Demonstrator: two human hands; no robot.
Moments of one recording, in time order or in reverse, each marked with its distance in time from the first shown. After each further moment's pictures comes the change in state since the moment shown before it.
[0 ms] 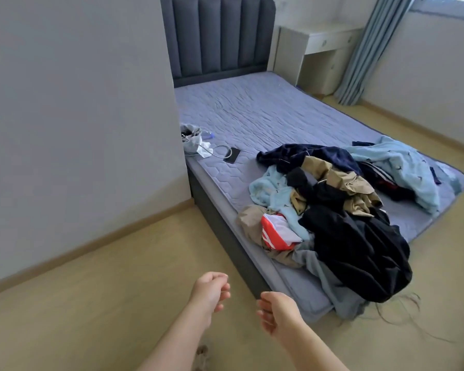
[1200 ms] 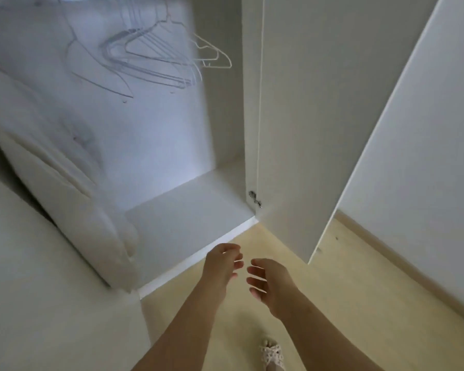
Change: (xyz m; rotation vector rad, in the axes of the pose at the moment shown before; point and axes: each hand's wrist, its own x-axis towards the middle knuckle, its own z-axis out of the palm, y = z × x) left_hand -0.324 -0.318 -0.610 -1.021 1.211 -0.009; right_hand -0.386 0.469 0.496 -1.230 -1.058 0.089
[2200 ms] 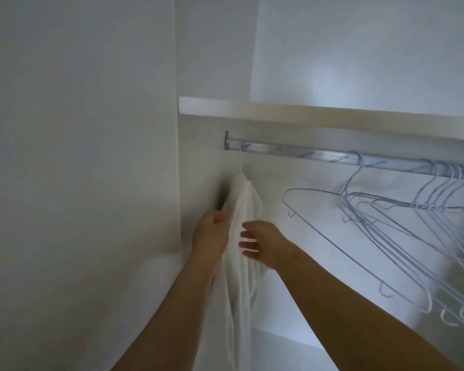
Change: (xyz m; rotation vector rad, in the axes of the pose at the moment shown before) left_hand 0.168 0.322 -0.422 -0.296 0.900 0.470; right_hand 0.030 -0.236 0.614 -0.743 -0.836 -0.381
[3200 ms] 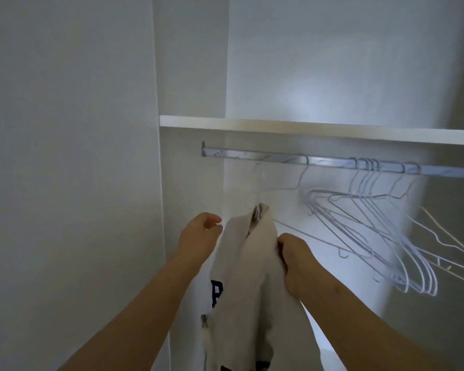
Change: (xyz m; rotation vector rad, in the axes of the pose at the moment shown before) left_hand -0.107 0.002 -0.001 0.174 -0.071 0.256; right_hand -0.150 0.037 -0.080 0.127 0.297 -0.048
